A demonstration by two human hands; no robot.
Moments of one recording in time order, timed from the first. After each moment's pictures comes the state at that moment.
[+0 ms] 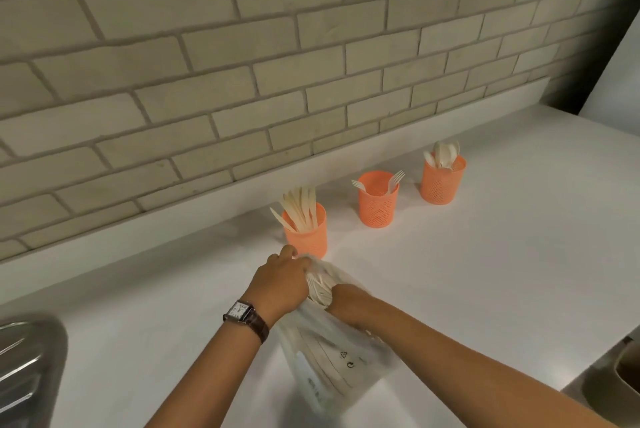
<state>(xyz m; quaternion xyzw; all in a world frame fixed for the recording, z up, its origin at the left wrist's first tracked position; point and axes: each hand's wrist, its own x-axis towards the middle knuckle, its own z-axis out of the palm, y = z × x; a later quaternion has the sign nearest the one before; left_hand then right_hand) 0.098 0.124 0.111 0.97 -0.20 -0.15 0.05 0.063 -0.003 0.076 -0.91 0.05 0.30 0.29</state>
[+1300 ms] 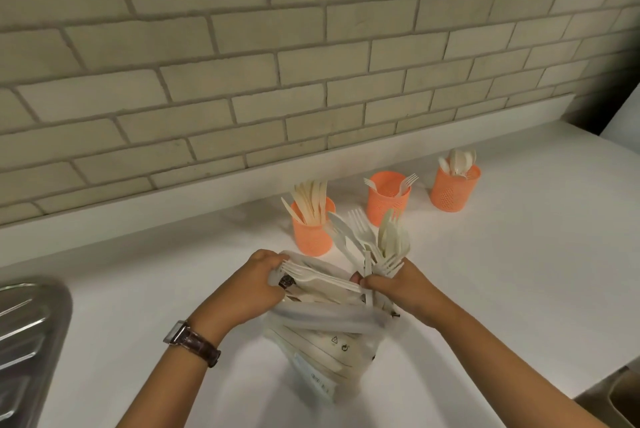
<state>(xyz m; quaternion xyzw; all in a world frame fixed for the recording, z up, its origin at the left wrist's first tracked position) 0.076 0.177 0.118 0.92 -0.12 -0.18 0.32 0.034 -0.069 0.106 -0.78 0.03 0.11 0.62</state>
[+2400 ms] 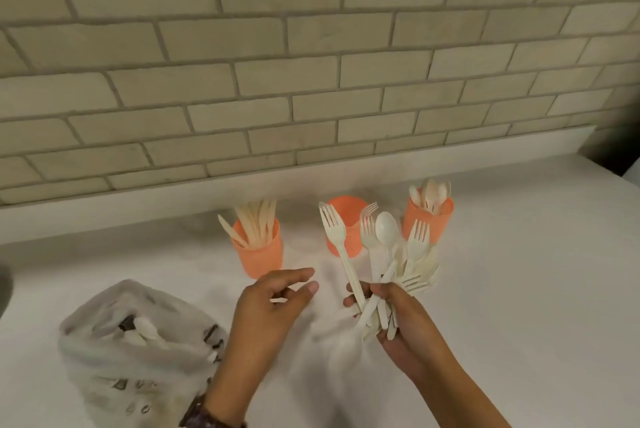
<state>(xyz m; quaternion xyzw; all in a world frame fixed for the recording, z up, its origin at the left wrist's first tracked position) 0.038 -0.003 0.137 0.80 0.05 0.03 0.60 0.044 -0.183 0.104 -0.50 0.09 0.15 0.85</state>
